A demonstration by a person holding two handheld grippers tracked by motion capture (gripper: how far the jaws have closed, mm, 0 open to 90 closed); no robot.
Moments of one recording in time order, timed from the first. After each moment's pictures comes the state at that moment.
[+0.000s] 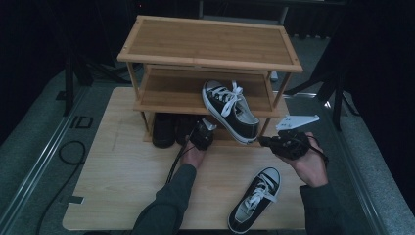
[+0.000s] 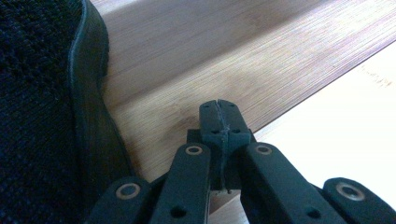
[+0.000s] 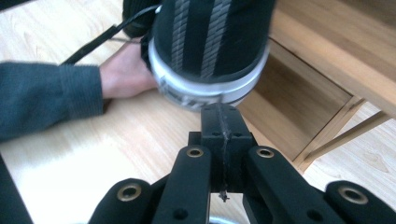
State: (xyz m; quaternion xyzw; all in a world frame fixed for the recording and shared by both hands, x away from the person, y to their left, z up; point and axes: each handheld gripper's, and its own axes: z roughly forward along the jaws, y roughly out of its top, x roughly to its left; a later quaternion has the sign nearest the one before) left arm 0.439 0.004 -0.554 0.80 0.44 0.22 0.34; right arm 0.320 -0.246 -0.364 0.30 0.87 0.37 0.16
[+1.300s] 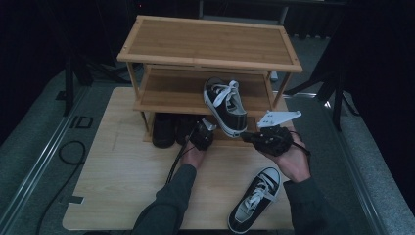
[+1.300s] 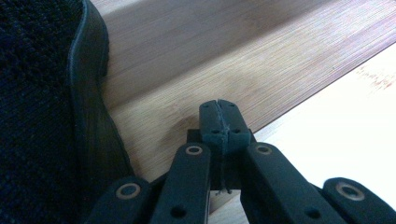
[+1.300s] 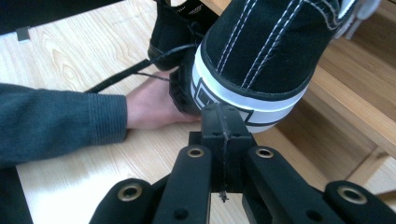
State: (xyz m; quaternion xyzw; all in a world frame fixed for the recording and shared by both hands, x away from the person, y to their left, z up) left arm 0.438 0.004 -0.555 0.80 0.44 0.22 0.34; right arm 0.326 -0.203 -0.355 0.26 0.87 0.40 0.16
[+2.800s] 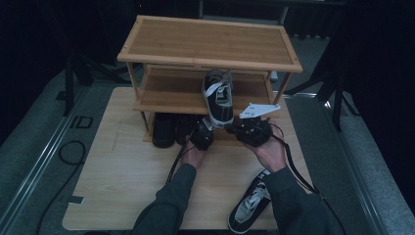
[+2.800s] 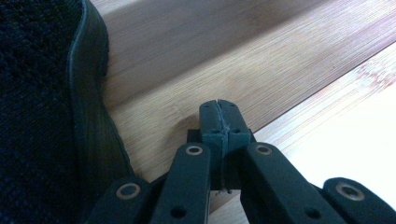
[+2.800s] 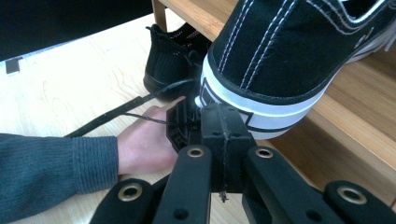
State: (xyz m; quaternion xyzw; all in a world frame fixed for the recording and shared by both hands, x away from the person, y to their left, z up) left arm 0.438 0.003 -0.554 0.80 0.44 0.22 0.34; right arm 0.355 -0.164 -0.370 0.27 0.85 0.43 0.16
